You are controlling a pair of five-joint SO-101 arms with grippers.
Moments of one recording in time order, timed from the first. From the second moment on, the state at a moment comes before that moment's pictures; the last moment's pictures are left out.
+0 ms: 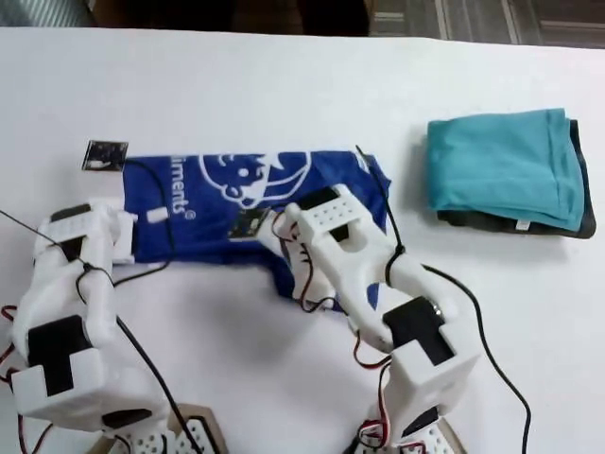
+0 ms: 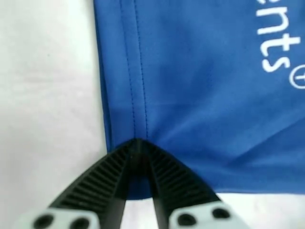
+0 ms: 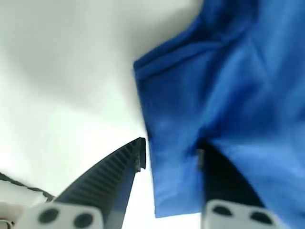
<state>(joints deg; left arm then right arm) -27.0 1.3 38.5 42.3 -17.1 -29.3 14.4 21.5 76.9 47.1</state>
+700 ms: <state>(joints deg) -27.0 1.3 38.5 42.3 -17.1 -30.0 16.1 23.8 72.0 47.0</state>
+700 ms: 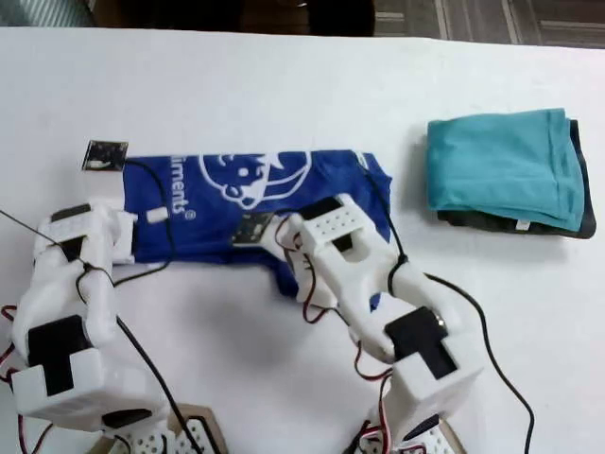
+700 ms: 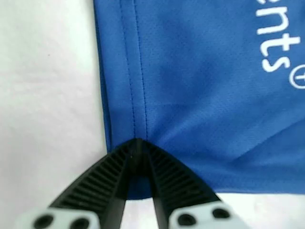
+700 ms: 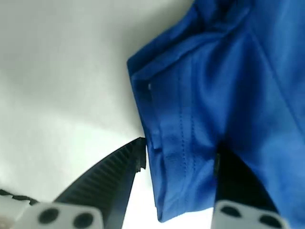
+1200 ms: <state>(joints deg) -27.0 1.3 38.5 42.3 -17.1 -29.5 26.3 6.0 82.1 42.7</state>
